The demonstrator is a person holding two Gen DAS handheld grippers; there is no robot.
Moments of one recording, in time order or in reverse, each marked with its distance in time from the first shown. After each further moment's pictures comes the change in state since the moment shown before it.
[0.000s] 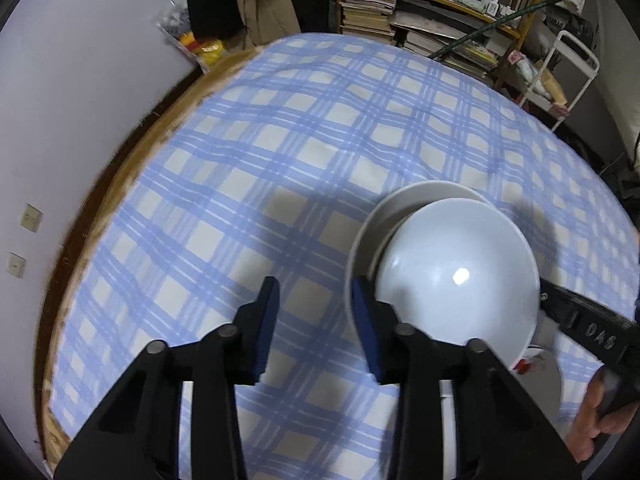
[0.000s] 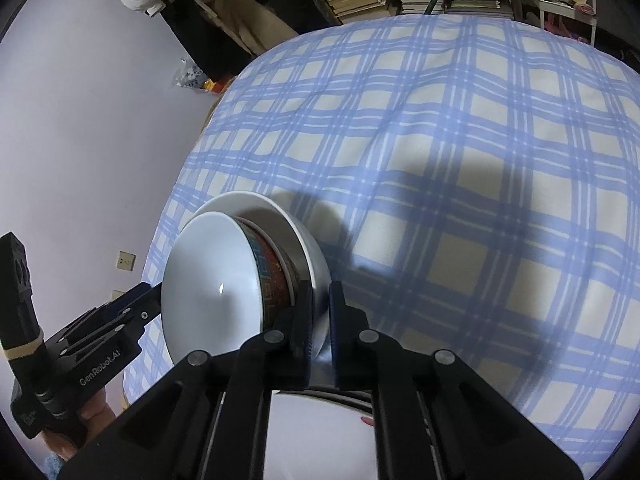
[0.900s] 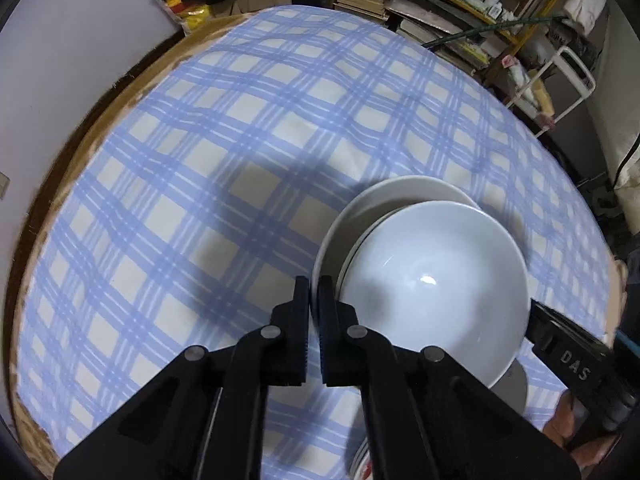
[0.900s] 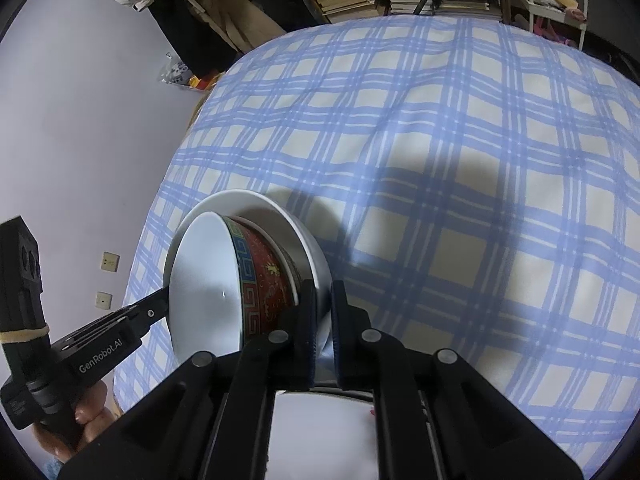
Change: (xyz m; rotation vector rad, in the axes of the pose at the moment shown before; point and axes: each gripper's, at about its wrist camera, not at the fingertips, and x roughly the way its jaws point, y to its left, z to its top) left arm 0.016 0.001 0.006 -0.059 0.086 -0.095; right arm 0.003 0.011 0.009 0.010 0.013 -0.079
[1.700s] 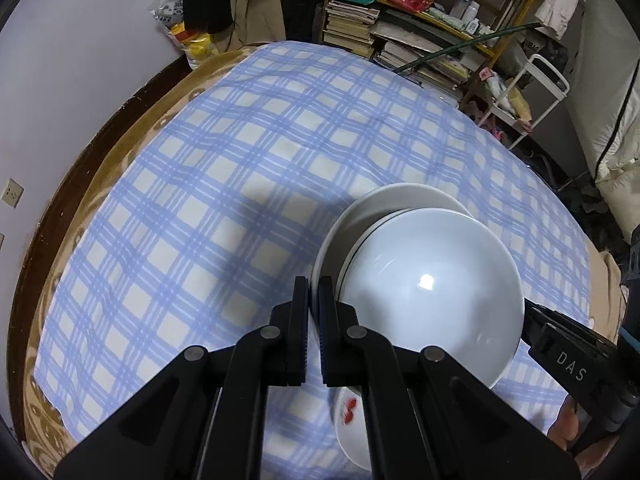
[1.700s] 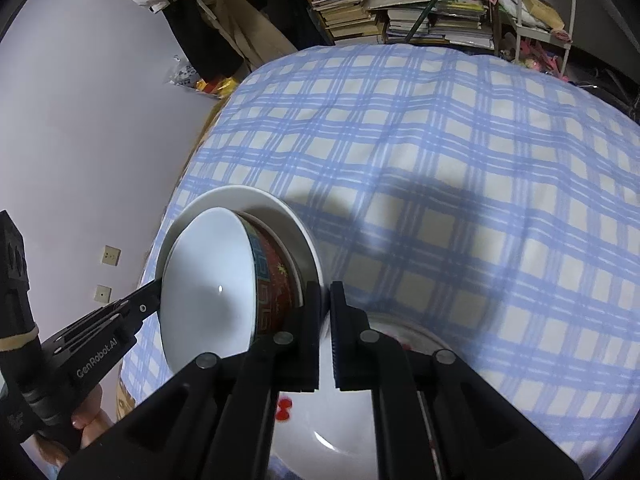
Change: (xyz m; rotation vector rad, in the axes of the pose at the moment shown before) left arm -0.081 -0.013 -0.036 0.015 -0.082 -0.020; right arm -0.074 0.020 -0.029 -0.037 -0.023 -0.044
